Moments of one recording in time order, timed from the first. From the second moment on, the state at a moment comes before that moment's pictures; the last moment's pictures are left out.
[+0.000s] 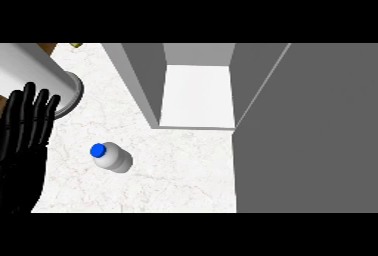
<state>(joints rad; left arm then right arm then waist) 0.02 0.09 0.01 -2.10 0.01 -0.03 0.00 -0.01 -0.11 0.02 -2.10 -0.01 -0.01 0.01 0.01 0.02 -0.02</state>
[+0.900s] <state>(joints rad) 0.22 0.25 0.13 -2.32 0.68 -0.23 0.31 0.24 -0.11 0.19 -2.40 -0.11 0.09 0.18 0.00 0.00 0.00</state>
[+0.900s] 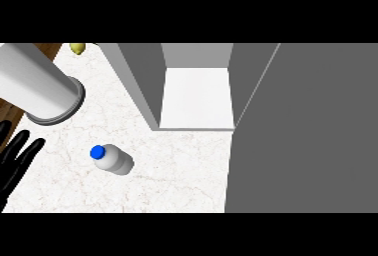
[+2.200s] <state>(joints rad) 0.23 0.25 0.22 -2.33 0.75 -0.20 0.45 0.18 -0.09 0.37 -2.50 -0.02 -0.06 0.39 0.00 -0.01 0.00</state>
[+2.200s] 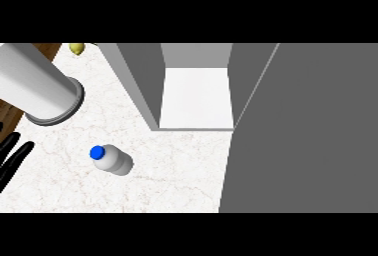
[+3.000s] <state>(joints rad) 0.12 0.22 0.20 -2.16 0.60 -0.24 0.38 0.11 -0.12 0.39 -2.51 -0.01 -0.11 0.47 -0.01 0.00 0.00</state>
